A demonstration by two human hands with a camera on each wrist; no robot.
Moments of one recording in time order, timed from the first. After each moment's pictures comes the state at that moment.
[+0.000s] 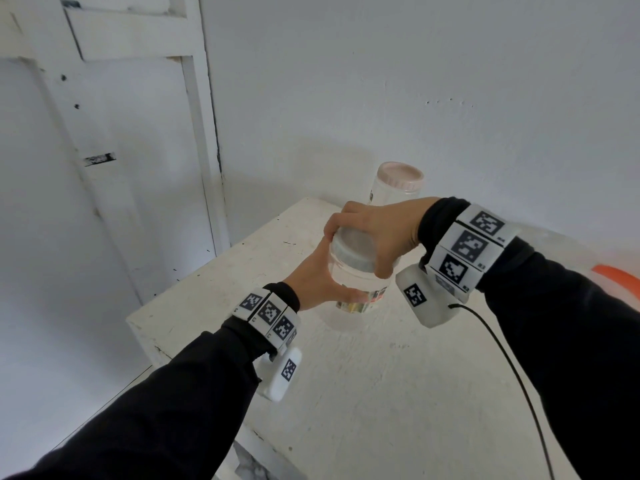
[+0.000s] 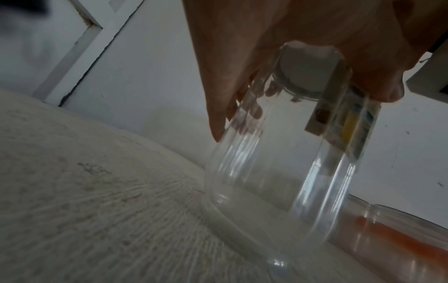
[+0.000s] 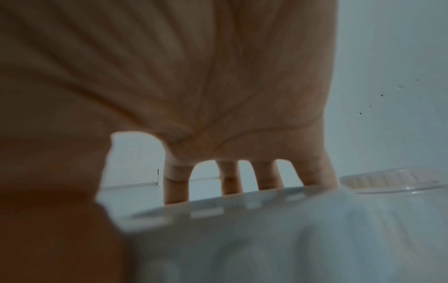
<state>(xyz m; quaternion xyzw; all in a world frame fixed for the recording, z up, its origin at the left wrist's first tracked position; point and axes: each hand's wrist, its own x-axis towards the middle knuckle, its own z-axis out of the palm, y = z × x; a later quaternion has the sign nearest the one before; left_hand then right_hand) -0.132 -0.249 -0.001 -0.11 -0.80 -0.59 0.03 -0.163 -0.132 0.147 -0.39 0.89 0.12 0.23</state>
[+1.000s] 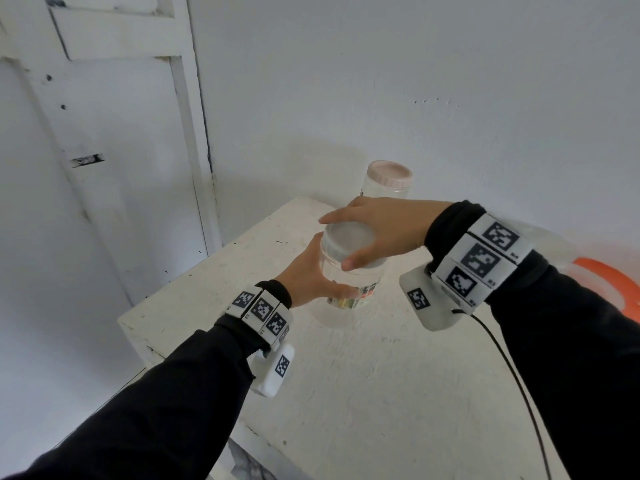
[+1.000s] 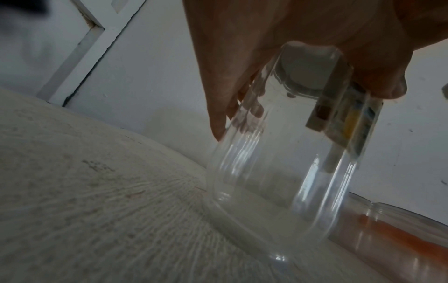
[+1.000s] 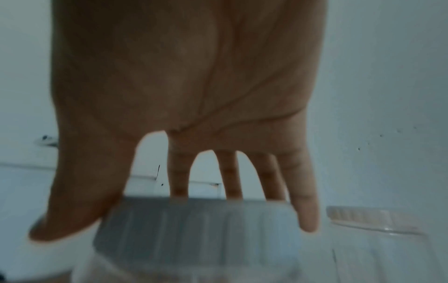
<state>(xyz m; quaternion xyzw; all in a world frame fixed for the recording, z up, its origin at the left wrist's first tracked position) -0.134 -0.250 -0.005 -0.09 -0.79 -0.60 0.01 -0.153 -0.111 0.146 -0.39 0.91 0.05 0.14</state>
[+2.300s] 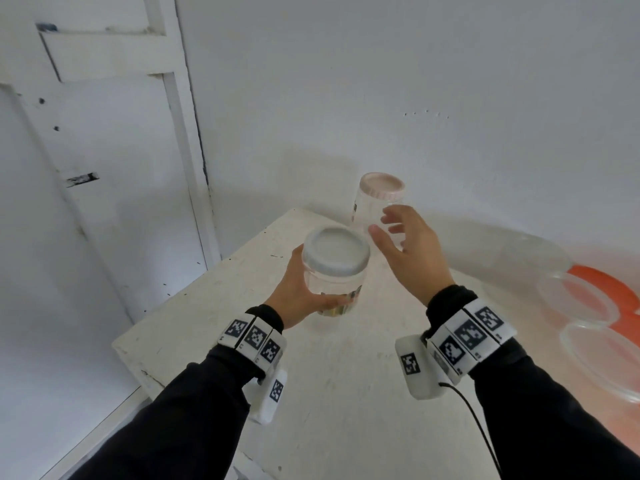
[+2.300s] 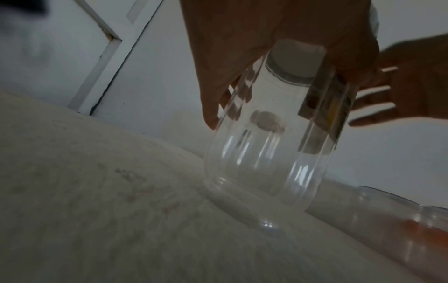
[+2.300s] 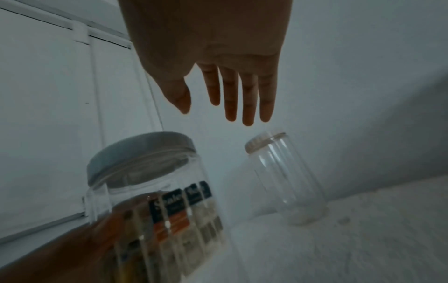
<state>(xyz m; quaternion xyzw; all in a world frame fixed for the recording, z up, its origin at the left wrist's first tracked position) -0.130 -0.251 -0.006 -0.03 -0.79 -0.61 0.10 -0.169 -0.072 0.083 -0.23 0.88 -0.38 -0.14</state>
